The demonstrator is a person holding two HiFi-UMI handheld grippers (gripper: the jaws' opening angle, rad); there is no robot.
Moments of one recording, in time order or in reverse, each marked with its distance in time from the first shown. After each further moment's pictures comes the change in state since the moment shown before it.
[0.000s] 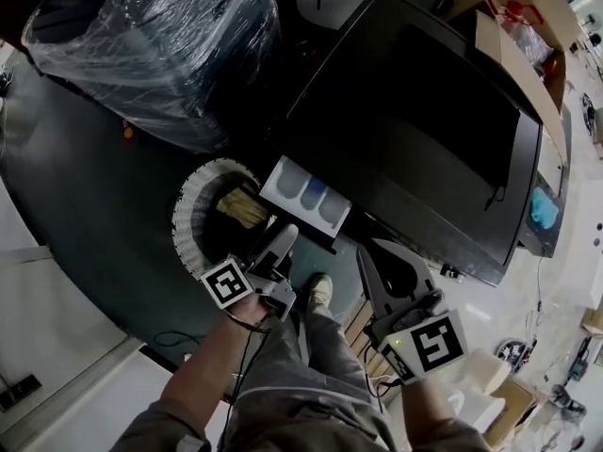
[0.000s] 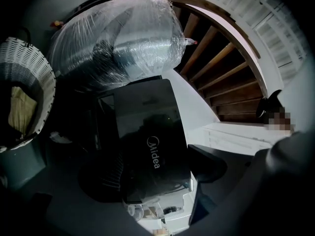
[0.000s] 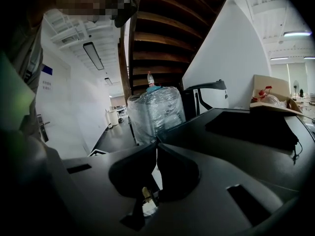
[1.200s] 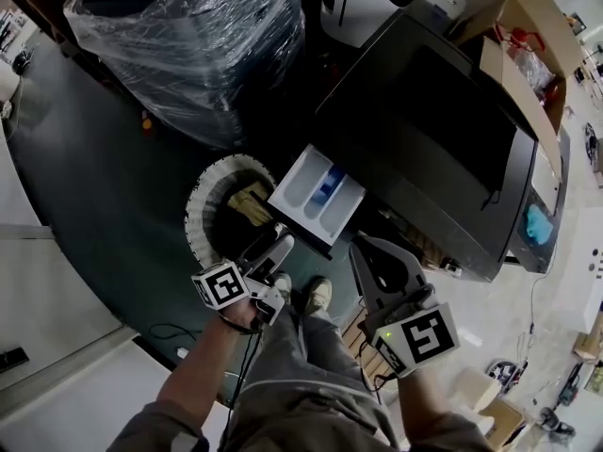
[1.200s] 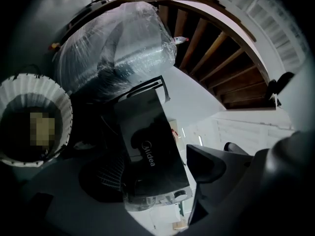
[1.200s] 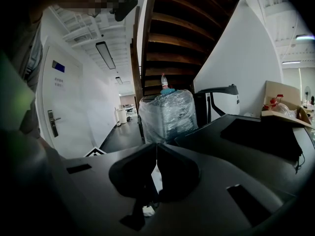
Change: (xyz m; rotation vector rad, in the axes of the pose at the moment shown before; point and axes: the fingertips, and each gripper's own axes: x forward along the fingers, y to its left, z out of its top) left arm -0.073 -0.006 0.000 0.175 0.049 0.118; right arm -0.012 0.058 0.013 -0.082 0.007 0.092
